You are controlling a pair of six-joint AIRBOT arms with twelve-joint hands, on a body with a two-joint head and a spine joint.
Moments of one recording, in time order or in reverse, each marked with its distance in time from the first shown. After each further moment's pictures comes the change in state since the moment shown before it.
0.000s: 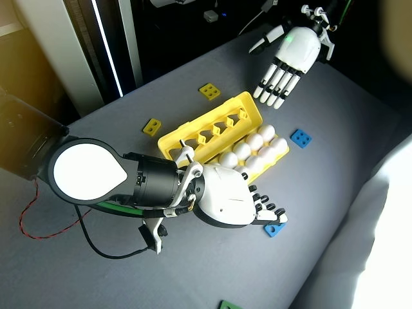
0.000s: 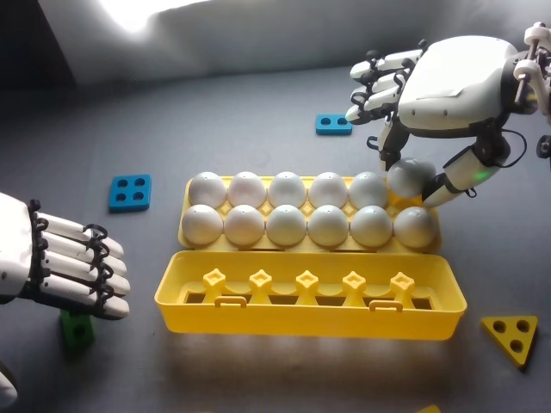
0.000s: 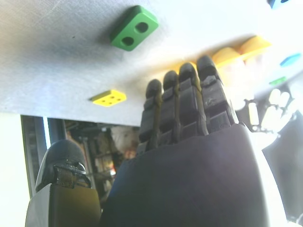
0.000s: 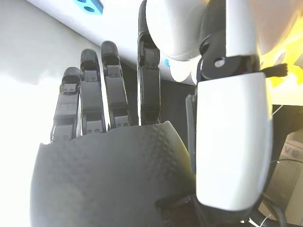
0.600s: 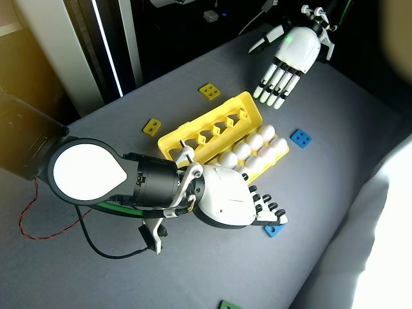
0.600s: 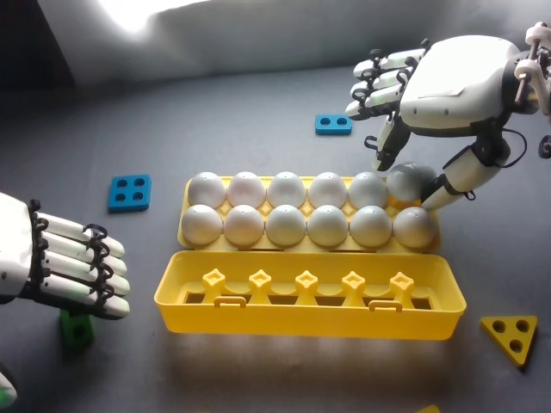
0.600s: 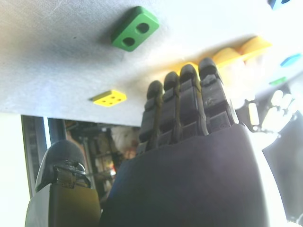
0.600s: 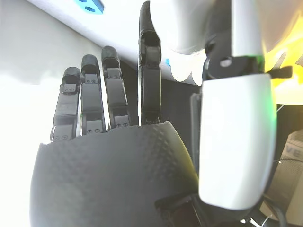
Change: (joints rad) left arm 0.000 0.000 0.000 0.000 0.000 0.000; right arm -0.002 0.000 0.000 0.012 -0.010 0.000
